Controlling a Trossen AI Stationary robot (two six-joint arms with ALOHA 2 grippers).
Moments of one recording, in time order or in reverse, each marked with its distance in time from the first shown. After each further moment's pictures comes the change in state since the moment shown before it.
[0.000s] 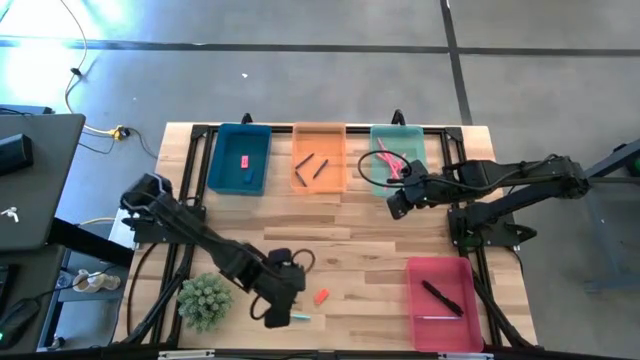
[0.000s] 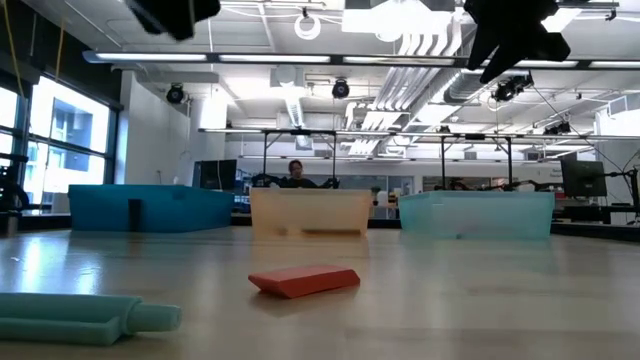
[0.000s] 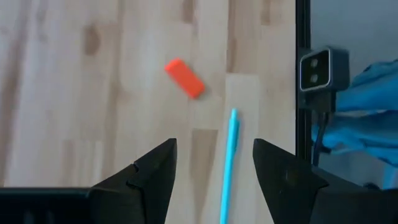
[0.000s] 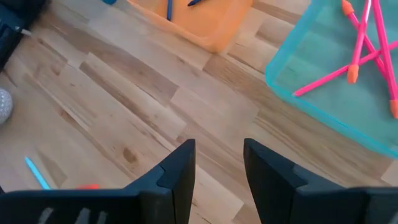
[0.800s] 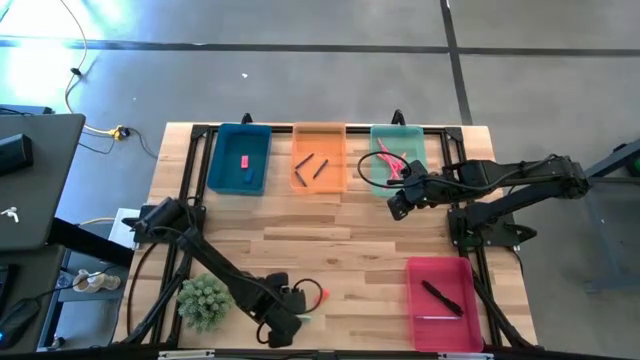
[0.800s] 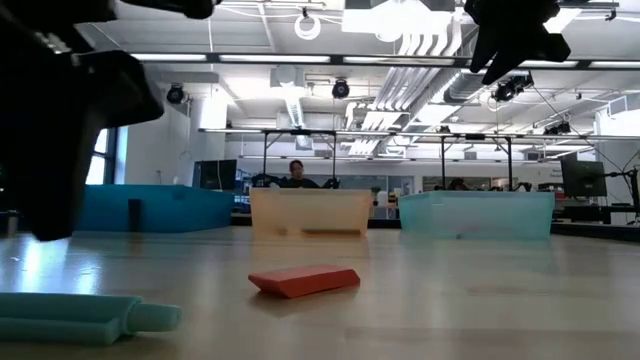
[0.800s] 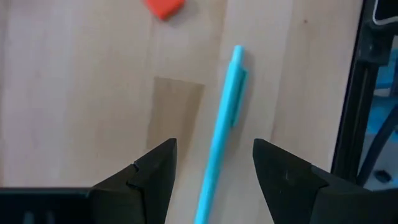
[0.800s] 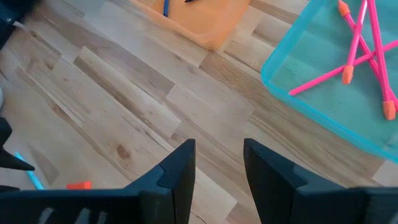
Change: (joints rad) left arm -0.095 0.259 -0.001 0.080 0.018 -0.184; right arm 0.000 0.000 0.000 -0.016 -0.002 -0.025
